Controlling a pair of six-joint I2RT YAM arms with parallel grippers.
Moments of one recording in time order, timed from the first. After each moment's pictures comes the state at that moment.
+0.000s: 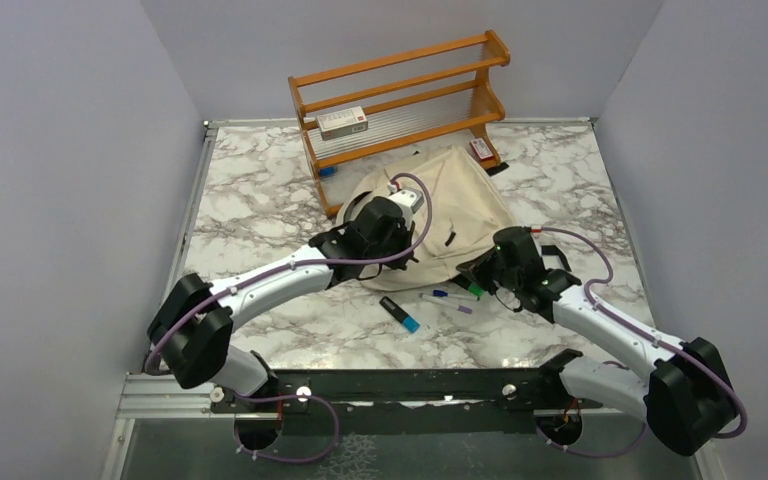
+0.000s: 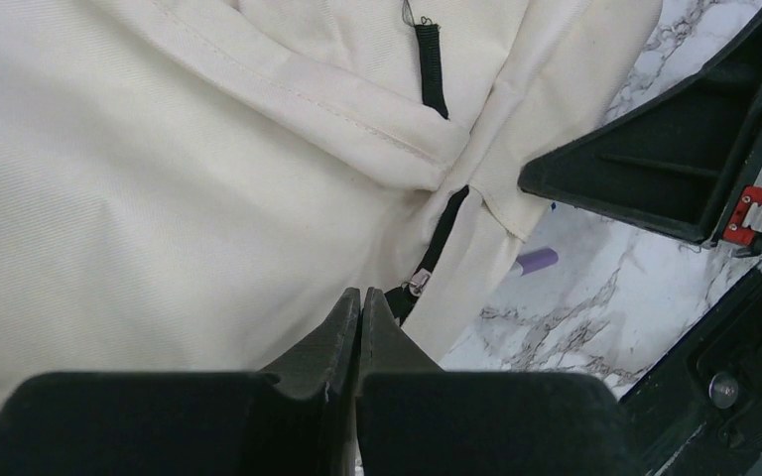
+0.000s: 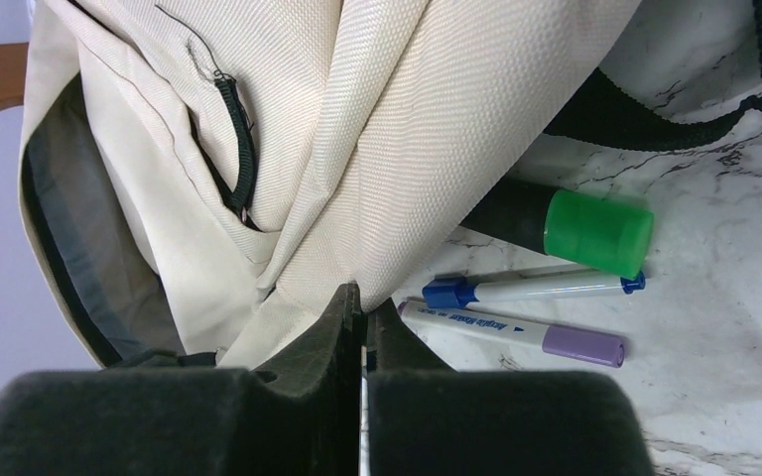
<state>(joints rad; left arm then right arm) -0.84 1.47 1.00 -0.17 0.00 -0.34 0.52 1.06 0.53 -0.22 0.10 1.29</state>
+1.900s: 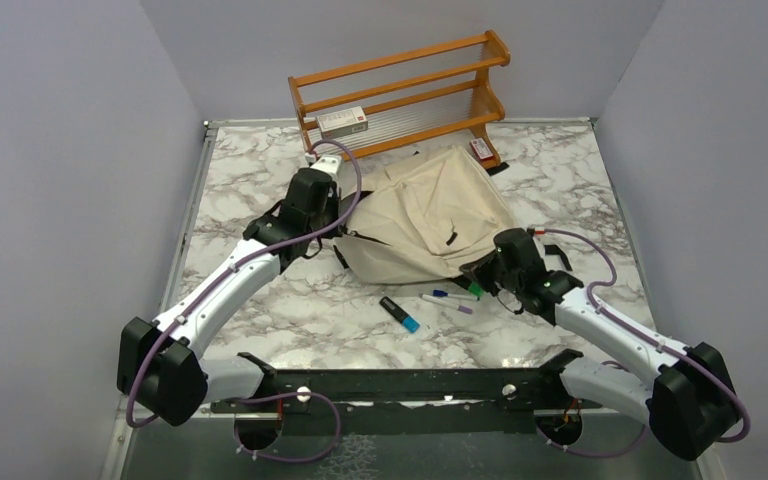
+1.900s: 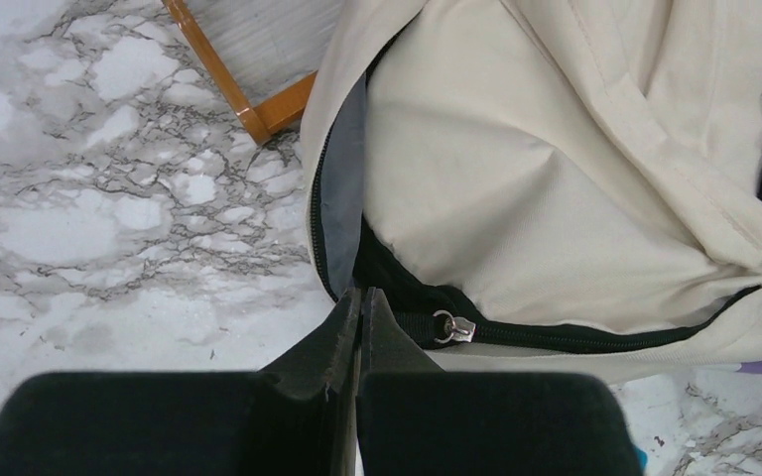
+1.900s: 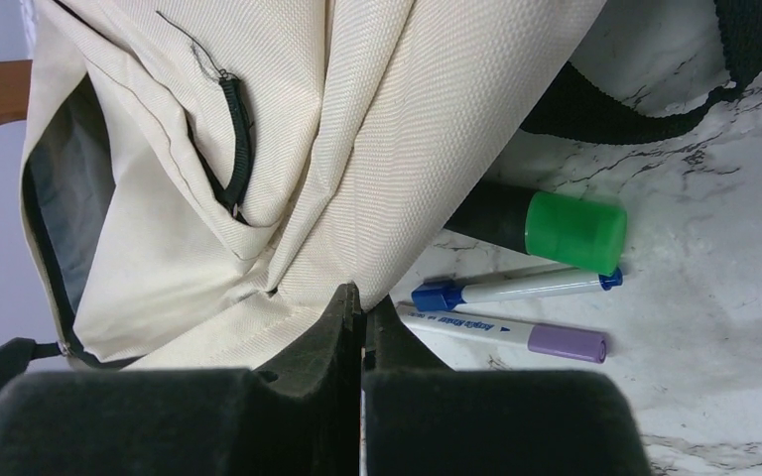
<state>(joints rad) -0.50 1.24 1.01 -0.42 -0.17 -0.24 0.53 1.04 0.53 -0.26 0.14 1.31</state>
